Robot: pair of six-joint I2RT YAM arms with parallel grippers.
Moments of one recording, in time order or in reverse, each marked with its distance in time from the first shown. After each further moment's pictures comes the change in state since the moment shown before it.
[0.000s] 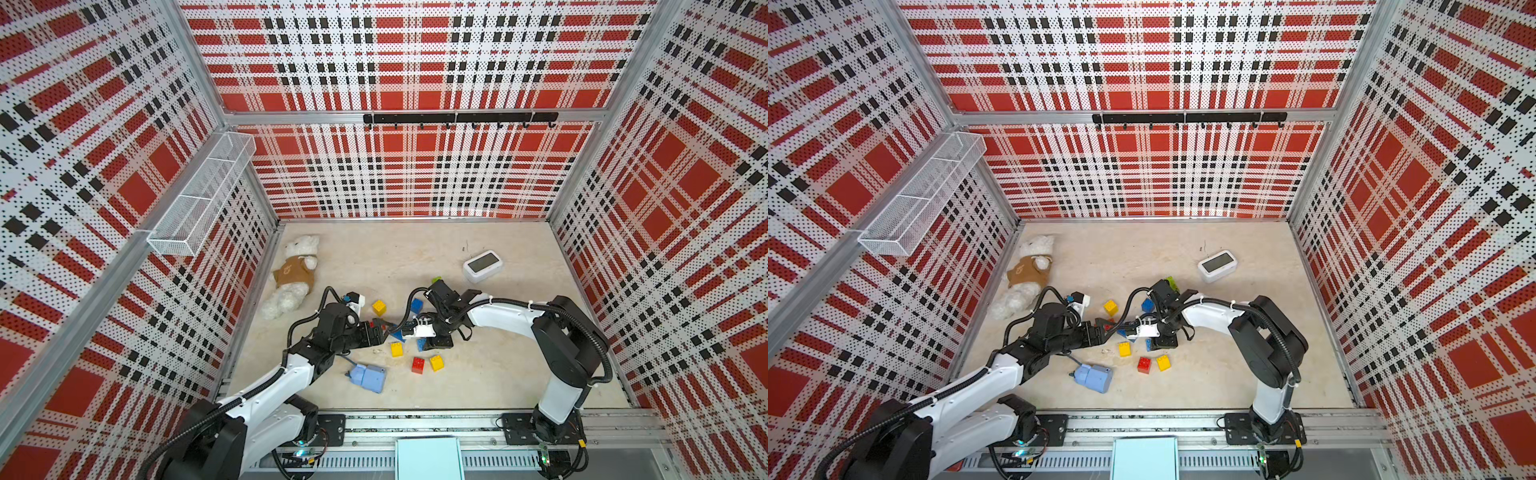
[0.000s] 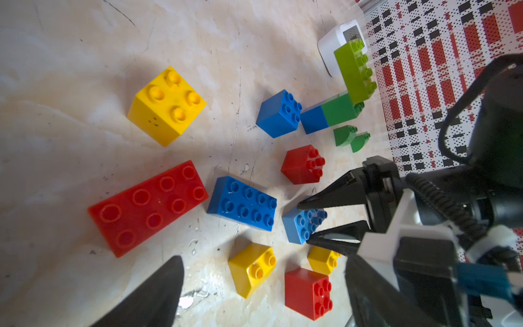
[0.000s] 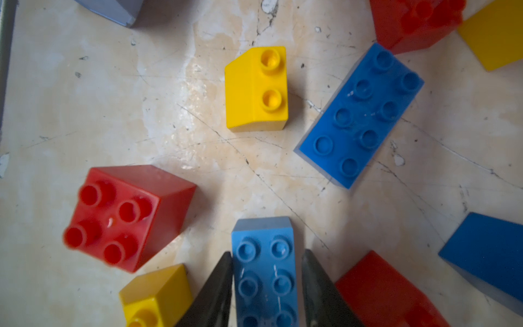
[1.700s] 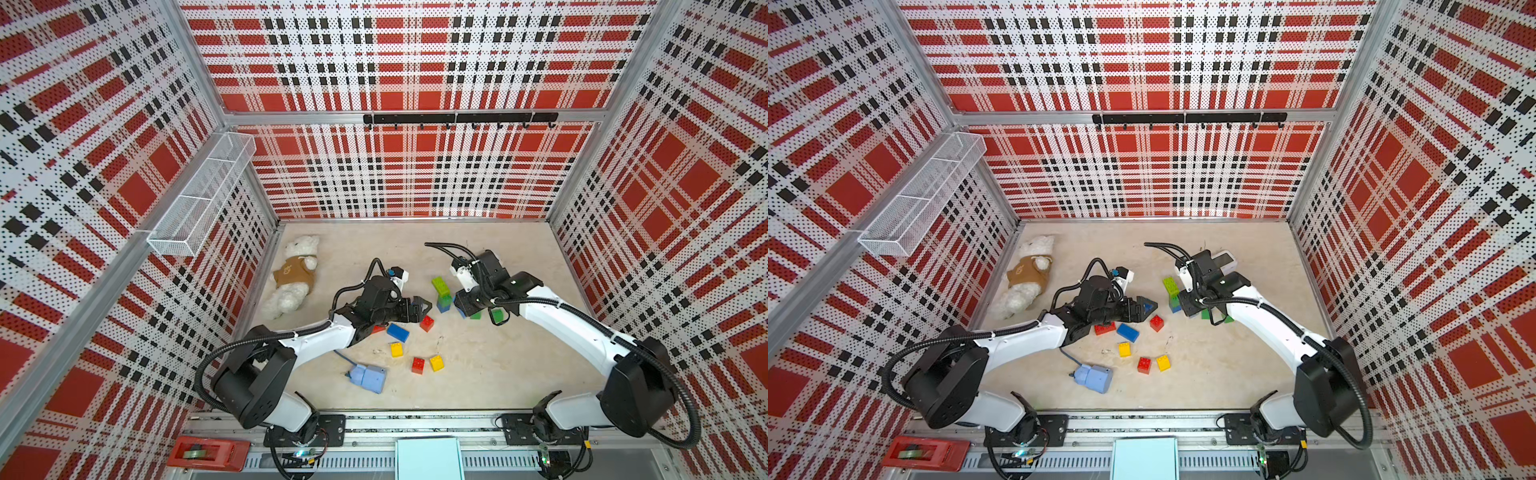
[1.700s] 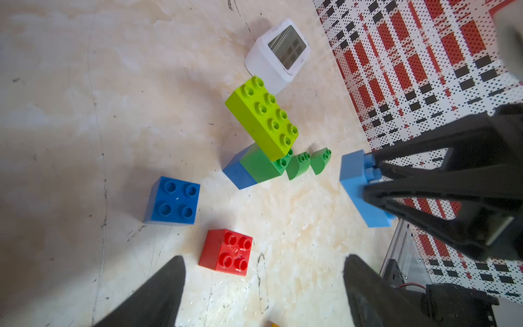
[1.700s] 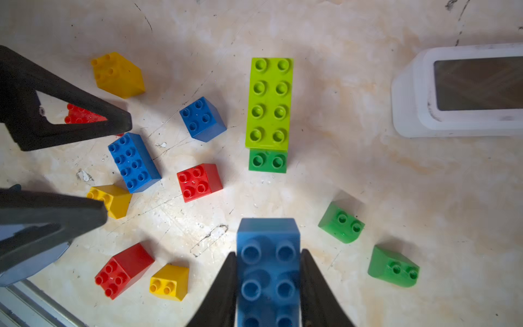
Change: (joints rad) left arm -0.222 0.459 0.382 0.168 -0.085 0.040; right arm -0.209 -0.349 0.070 -0.198 0.307 0.987
